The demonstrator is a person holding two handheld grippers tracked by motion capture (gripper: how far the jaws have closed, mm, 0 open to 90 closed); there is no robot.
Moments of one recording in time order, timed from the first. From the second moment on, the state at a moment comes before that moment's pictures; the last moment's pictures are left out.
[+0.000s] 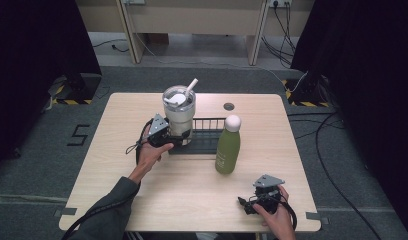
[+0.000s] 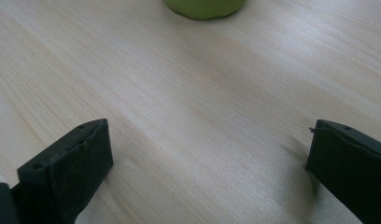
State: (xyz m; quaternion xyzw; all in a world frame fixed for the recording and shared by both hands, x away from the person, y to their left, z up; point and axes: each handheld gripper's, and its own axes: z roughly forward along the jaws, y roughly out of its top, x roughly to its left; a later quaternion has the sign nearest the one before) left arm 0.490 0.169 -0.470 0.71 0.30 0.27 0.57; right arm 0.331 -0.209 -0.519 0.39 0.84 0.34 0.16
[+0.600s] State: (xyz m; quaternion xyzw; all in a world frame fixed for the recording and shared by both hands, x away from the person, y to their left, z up) left arm 0.493 0.175 -0.466 0.72 0.28 0.27 0.57; right arm 0.331 -0.209 -0.519 0.39 0.84 0.34 0.16
